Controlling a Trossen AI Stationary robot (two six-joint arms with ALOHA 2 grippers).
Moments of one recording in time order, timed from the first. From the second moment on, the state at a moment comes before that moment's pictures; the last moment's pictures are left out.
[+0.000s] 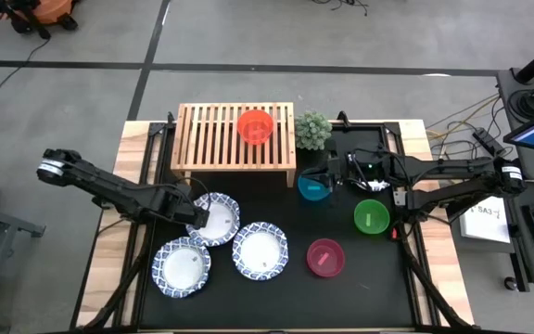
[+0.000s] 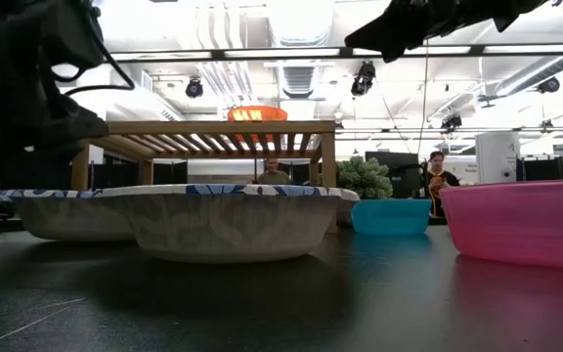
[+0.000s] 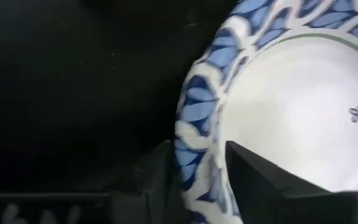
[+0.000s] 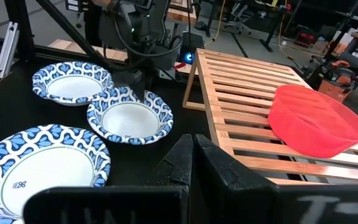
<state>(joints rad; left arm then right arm) -0.25 1.14 0.56 -0.87 -0.25 -1.53 -0.15 1.08 0.76 0.08 -0.11 -0.25</state>
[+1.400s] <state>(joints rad) 0.46 1.11 1.44 -1.23 -0.66 -0.48 -0.15 1.08 0.76 0.08 -0.11 -0.24</state>
